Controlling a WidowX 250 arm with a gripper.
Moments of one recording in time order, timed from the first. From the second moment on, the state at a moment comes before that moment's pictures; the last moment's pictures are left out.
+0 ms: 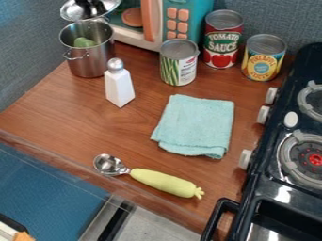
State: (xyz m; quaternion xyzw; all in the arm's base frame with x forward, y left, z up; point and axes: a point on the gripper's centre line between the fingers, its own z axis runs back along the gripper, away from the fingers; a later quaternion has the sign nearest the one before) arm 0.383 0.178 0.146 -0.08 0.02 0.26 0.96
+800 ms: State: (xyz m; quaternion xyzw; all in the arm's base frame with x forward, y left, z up) arm 0.377 0.207 0.112 -0.07 0.05 0.29 0.95
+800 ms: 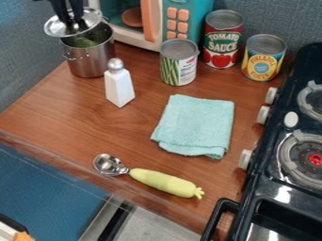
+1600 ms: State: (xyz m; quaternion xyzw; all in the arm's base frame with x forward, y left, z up) arm 0.395 0.198 0.087 -0.04 0.06 0.29 0.95
